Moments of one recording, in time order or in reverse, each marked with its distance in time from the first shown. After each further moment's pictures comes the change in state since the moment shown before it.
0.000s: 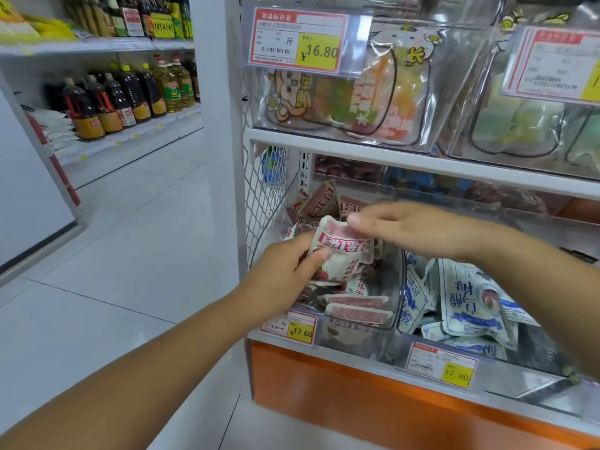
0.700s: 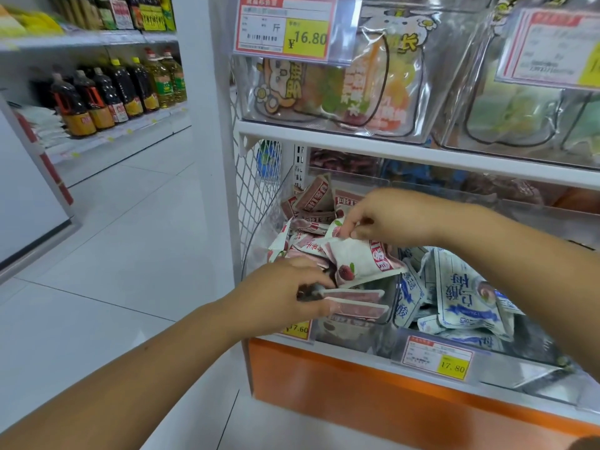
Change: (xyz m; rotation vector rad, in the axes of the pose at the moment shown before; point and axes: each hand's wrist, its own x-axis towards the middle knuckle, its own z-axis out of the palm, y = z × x) left_hand -0.009 -0.019 0.006 0.275 -0.319 0.105; right_hand 0.036 0.013 -0.002 -0.514 -0.038 -0.072
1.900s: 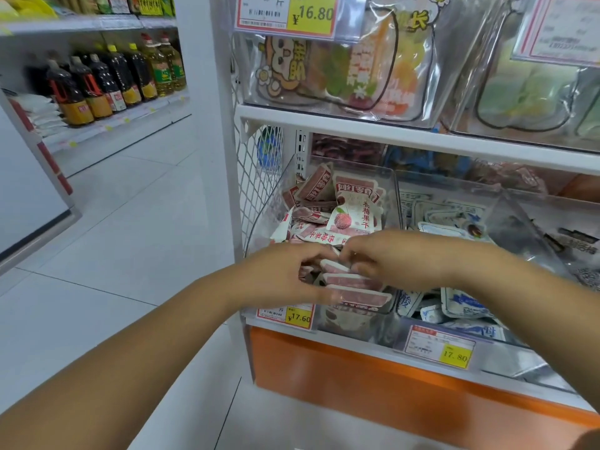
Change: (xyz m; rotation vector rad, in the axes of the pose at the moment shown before) left_hand 0.006 0.005 -0.017 -0.208 -0.155 -0.131; right_hand -0.030 -0.017 0.034 0.067 -0.188 0.011
